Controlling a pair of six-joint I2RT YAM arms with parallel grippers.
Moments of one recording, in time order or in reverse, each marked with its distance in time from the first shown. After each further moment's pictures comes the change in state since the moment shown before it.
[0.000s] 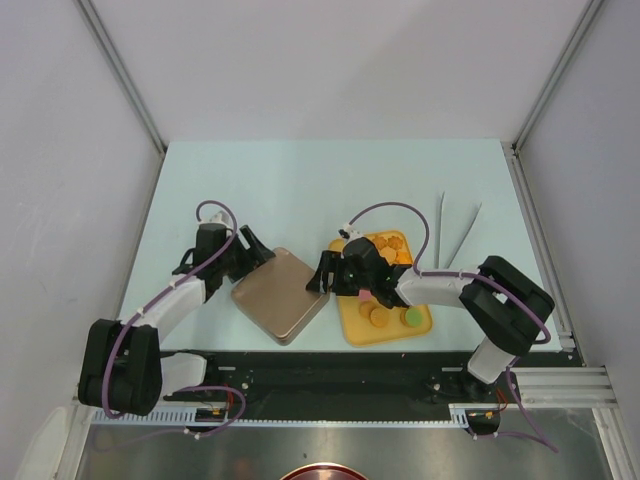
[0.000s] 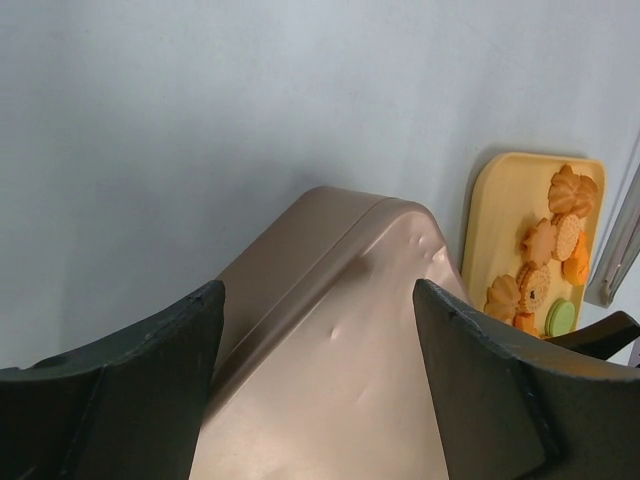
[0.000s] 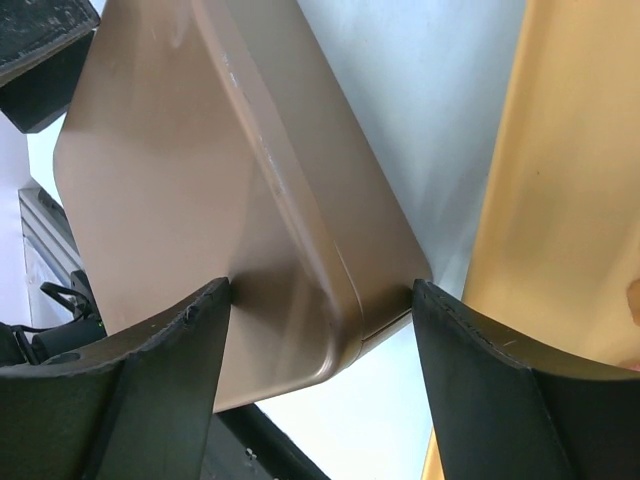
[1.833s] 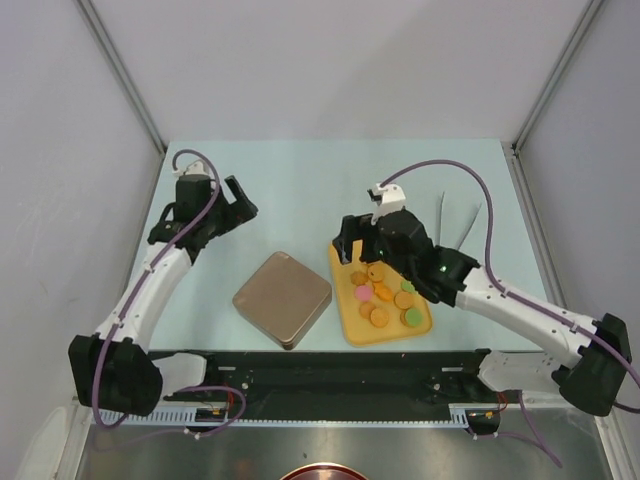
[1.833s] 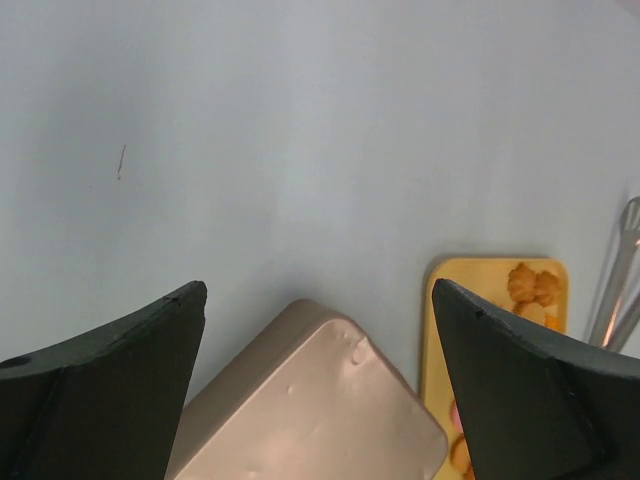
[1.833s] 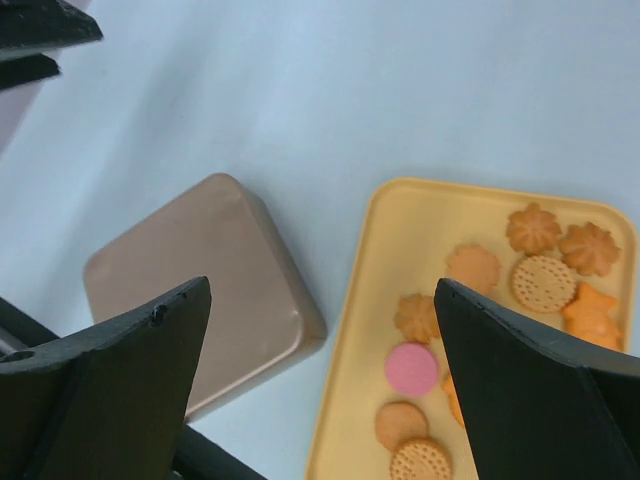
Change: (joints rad) left arm 0.040 0.001 0.486 -0.390 -0.195 0.131; right arm -0.002 -0.473 0.223 -0.465 0.369 -0.393
